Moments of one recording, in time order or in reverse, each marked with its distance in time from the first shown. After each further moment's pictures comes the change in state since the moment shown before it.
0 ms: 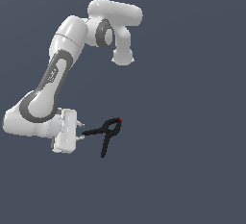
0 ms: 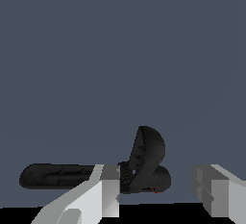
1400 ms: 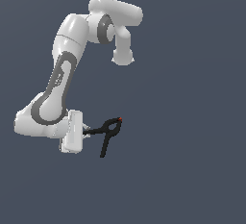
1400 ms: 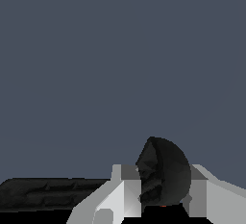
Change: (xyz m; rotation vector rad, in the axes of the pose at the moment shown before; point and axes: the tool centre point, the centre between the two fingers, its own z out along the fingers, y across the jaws) arm -0.001 0.000 0.029 0.000 -0.002 0.002
